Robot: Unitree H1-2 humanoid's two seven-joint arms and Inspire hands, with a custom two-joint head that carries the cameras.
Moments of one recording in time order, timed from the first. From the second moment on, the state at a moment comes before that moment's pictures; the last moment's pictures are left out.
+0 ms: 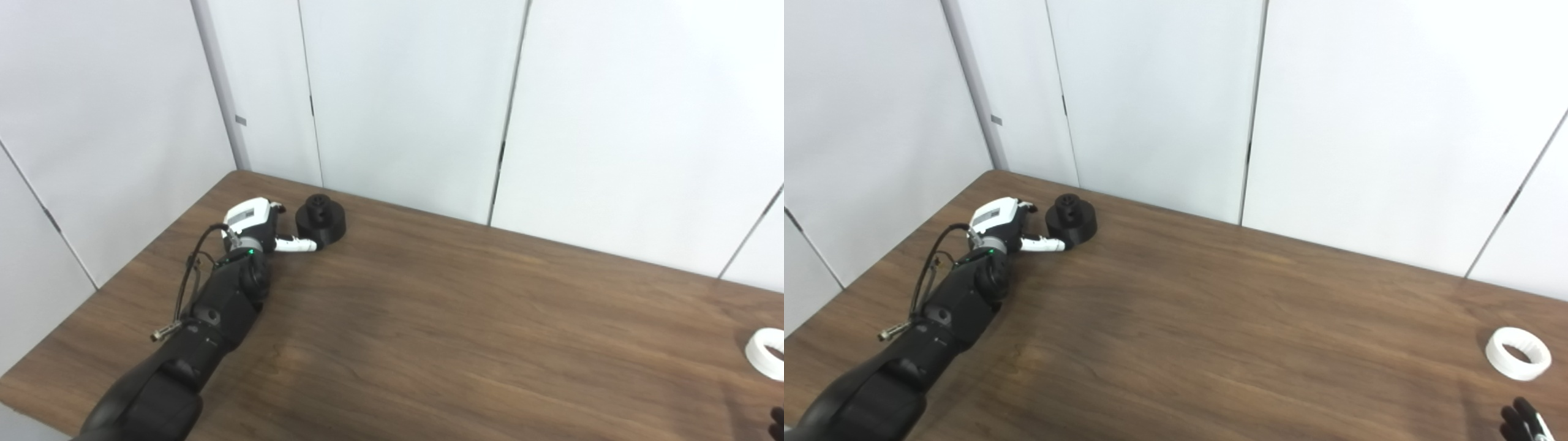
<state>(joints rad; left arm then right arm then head) -0.56 0.55 -0.14 0.69 0.62 0.34 0.08 0.23 -0.18 -0.18 -0.38 0.11 0.23 0.07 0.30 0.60</state>
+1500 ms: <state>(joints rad) -0.64 0.52 -0.19 0.72 0.55 0.34 0.07 0.24 -0.18 -0.17 -0.42 0.09 0.24 0.07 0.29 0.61</state>
